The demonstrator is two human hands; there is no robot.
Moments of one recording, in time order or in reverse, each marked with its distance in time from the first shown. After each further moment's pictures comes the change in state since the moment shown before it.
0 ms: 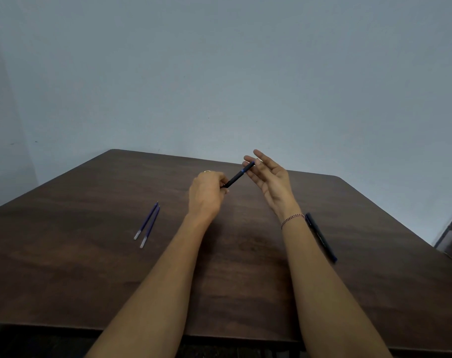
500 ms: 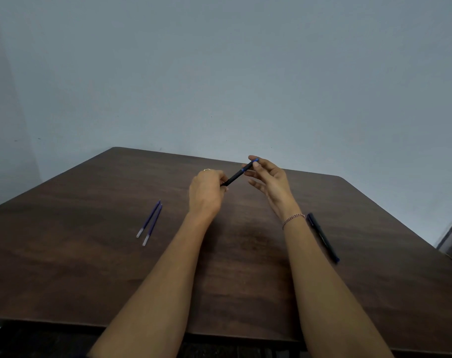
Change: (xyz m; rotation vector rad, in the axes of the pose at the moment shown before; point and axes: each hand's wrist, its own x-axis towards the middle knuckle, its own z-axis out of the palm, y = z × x) left_hand -0.001 -0.003 -0.003 0.013 0.042 -0.017; right_hand -0.004 0.002 0.002 -0.297 0.007 0.040
